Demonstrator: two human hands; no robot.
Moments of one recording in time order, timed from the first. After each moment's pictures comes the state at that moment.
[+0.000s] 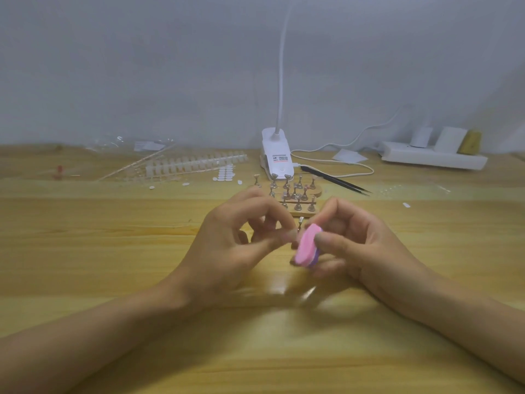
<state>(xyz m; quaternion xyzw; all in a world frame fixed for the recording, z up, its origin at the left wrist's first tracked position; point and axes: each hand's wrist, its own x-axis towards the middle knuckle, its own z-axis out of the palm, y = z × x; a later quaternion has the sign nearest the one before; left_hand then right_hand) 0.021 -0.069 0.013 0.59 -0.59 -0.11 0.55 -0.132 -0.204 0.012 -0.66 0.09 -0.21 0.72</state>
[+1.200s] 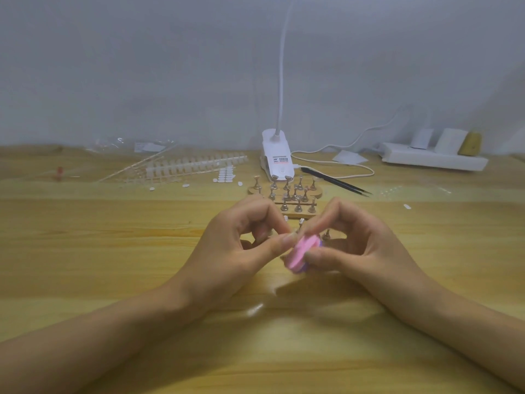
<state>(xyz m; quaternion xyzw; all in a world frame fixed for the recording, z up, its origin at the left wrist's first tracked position) 0.022 -0.069 0.013 0.59 -0.56 -0.16 0.56 -0.133 -0.197 0.014 -0.71 0.07 -0.27 0.65</state>
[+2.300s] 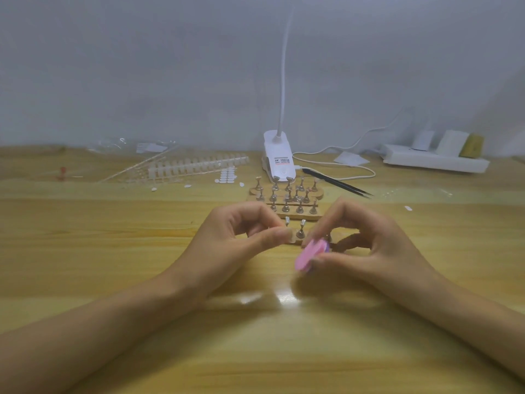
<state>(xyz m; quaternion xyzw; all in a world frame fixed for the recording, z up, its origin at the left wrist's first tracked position) 0.030 -0.070 0.015 0.57 -0.53 -0.23 0.58 -0.138 -0.213 0.016 -0.86 0.08 -0.27 0.42</state>
